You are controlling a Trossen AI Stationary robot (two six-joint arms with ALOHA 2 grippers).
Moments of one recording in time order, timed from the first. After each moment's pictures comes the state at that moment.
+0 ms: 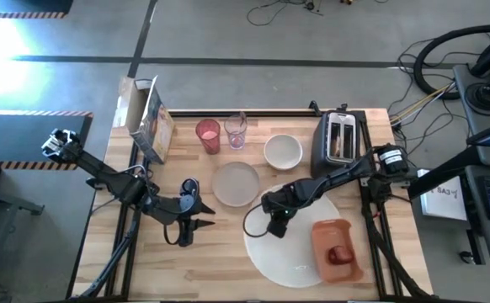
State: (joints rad) left arm -0.52 1.18 0.92 -0.37 -0.36 -0.43; right arm 0.17 1.86 1.10 -0.50 -0.16 0.68
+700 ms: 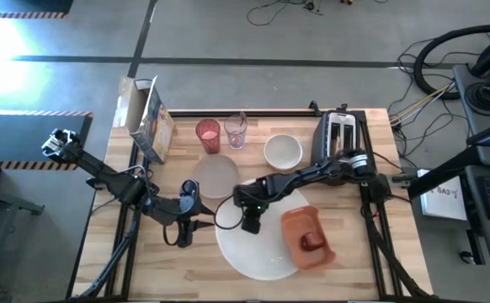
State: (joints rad) left arm -0.53 1.18 0.92 -0.37 -0.35 -0.42; right arm 0.09 2.15 1.50 -0.52 -0.19 0.38
